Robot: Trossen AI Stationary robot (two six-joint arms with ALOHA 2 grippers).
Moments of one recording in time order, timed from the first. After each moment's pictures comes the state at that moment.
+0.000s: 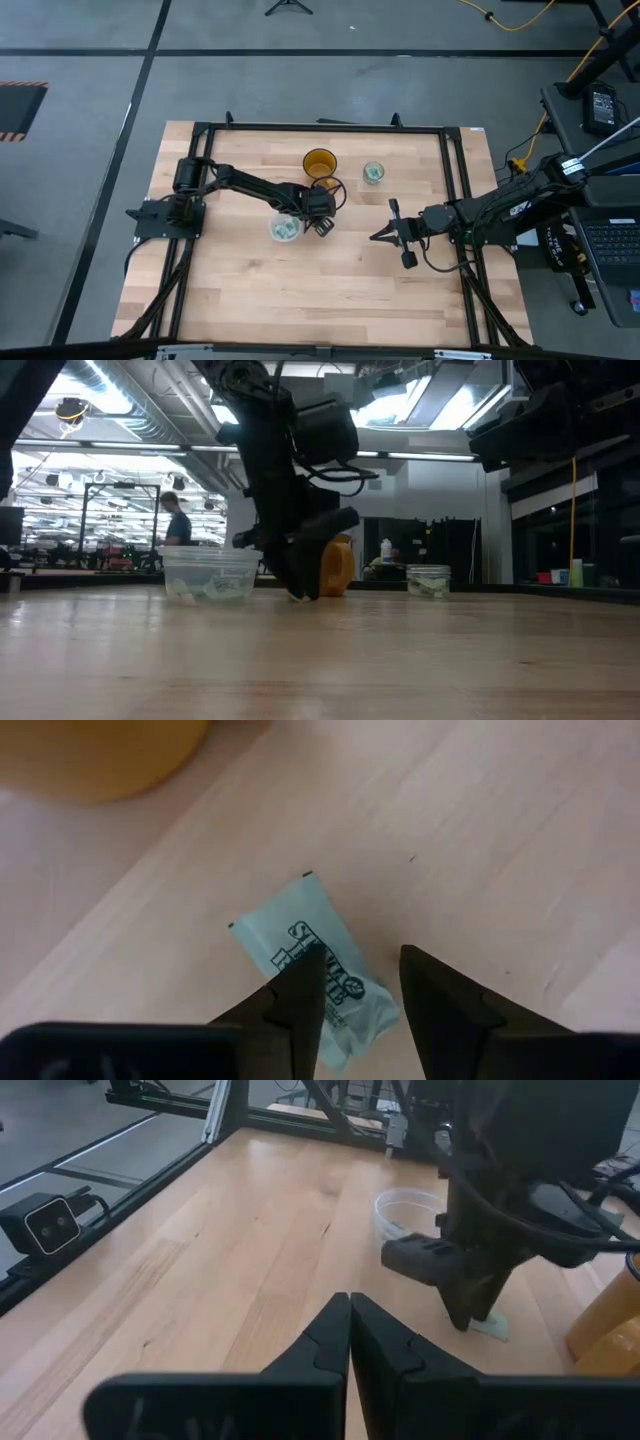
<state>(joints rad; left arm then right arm) 0.01 2.00 1.27 -0.49 -0.25 -0.74 0.32 1.05 0.30 0.46 0.14 -0.06</state>
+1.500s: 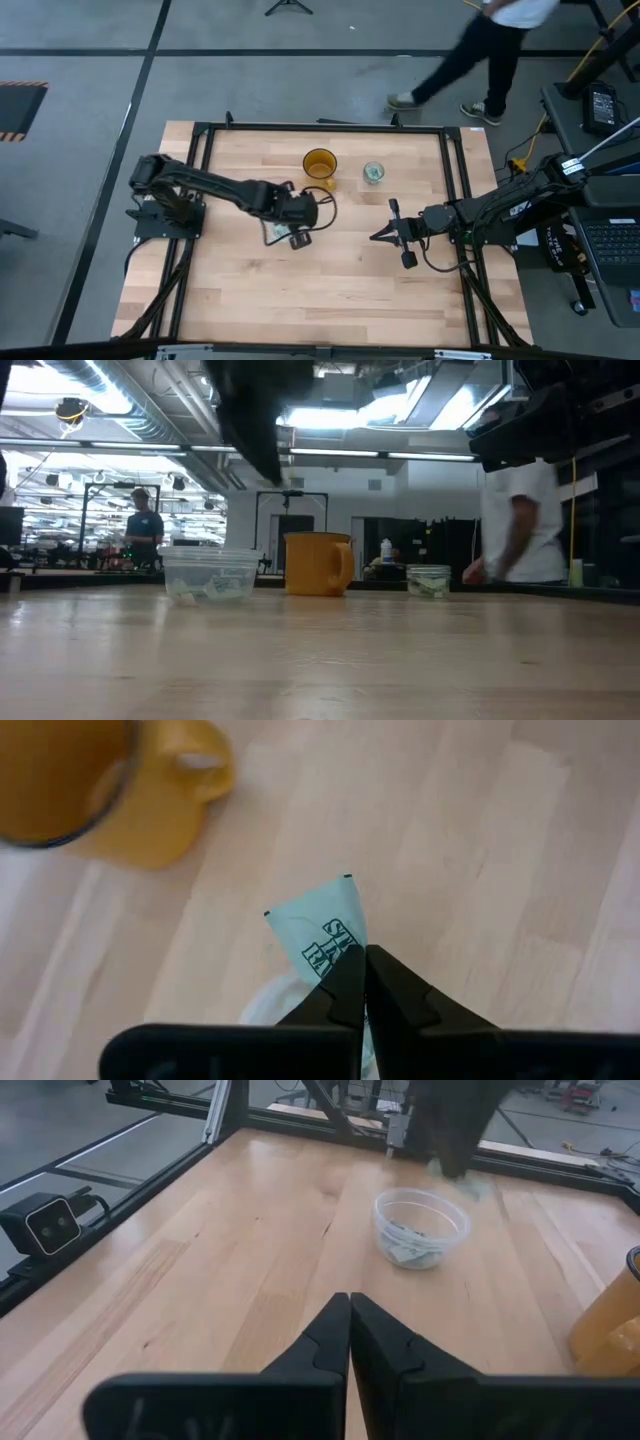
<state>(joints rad) -0.14 1.68 1.36 -0.83 -0.28 -0.45 0.32 1.05 0.30 0.46 0.14 -0.06</state>
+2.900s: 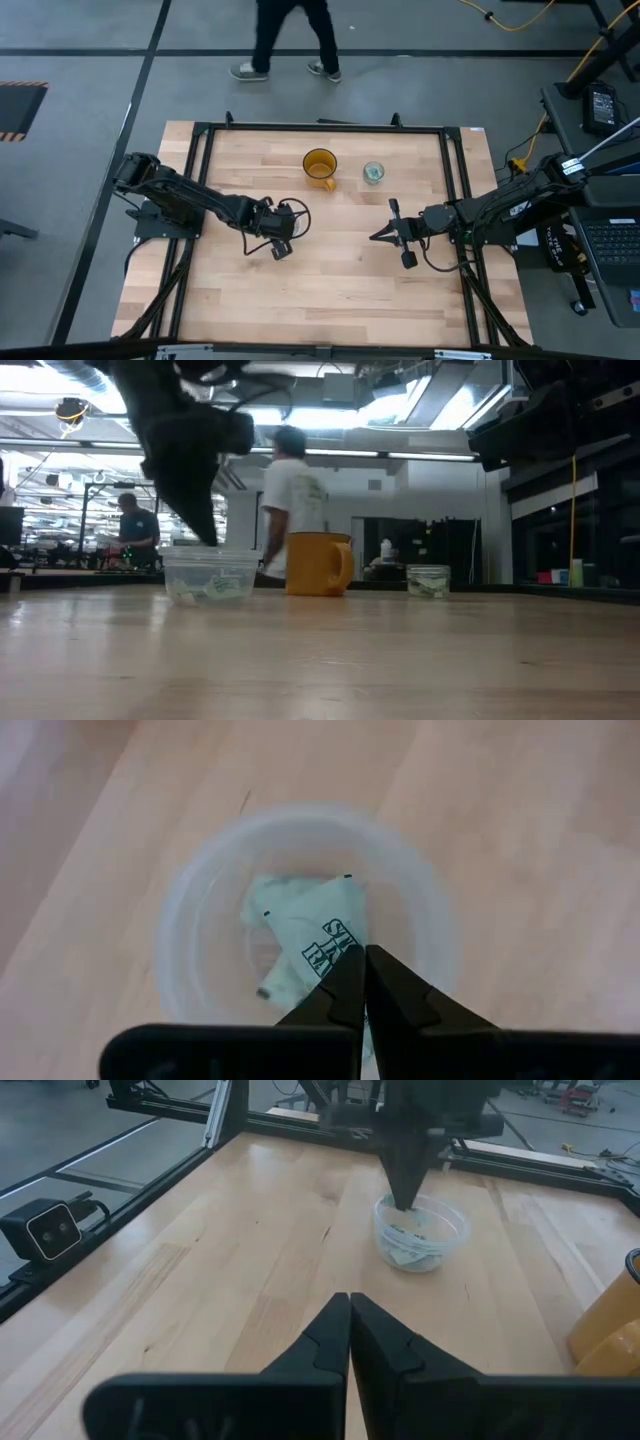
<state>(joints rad) -0.22 1.54 0.93 -0.56 -0.26 -0.65 0.32 1.05 0.30 0.47 0.14 -0.06</state>
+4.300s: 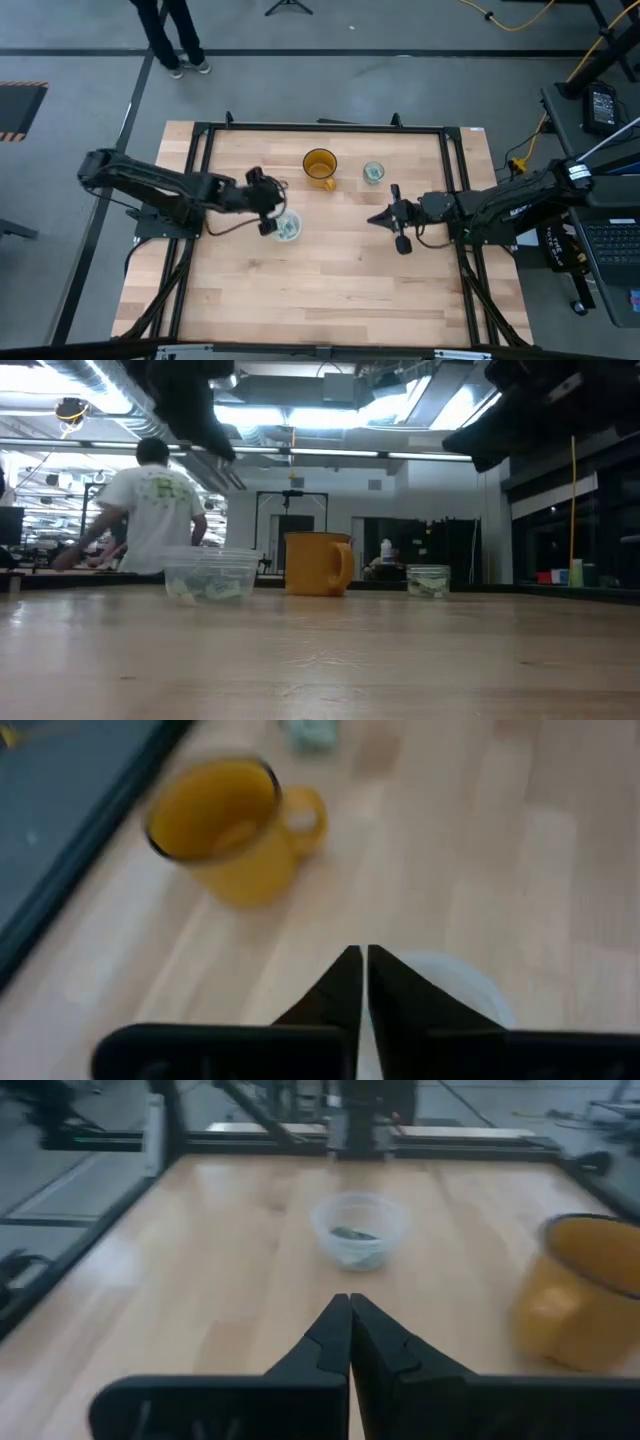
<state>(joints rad) -0.14 1.19 0.88 -0.54 -0.43 -0.31 0.19 0.99 0.36 0.34 0.13 0.05</state>
